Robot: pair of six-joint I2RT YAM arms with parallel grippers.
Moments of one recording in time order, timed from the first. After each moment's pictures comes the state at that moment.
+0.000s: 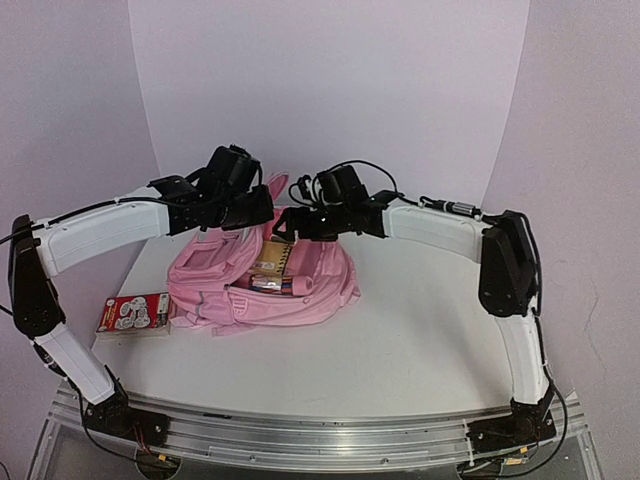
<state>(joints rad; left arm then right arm) -0.80 1.60 1.46 -0.45 -0.38 -0.69 0.78 2.27 2.02 -0.33 -0.18 0.46</state>
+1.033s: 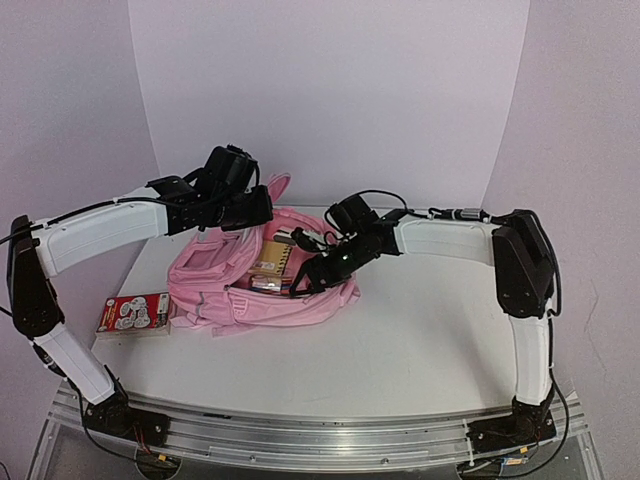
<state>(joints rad) -0.79 1.59 1.44 -0.44 -0.33 -0.68 0.78 2.12 1.68 -0.49 -0.63 0.15</state>
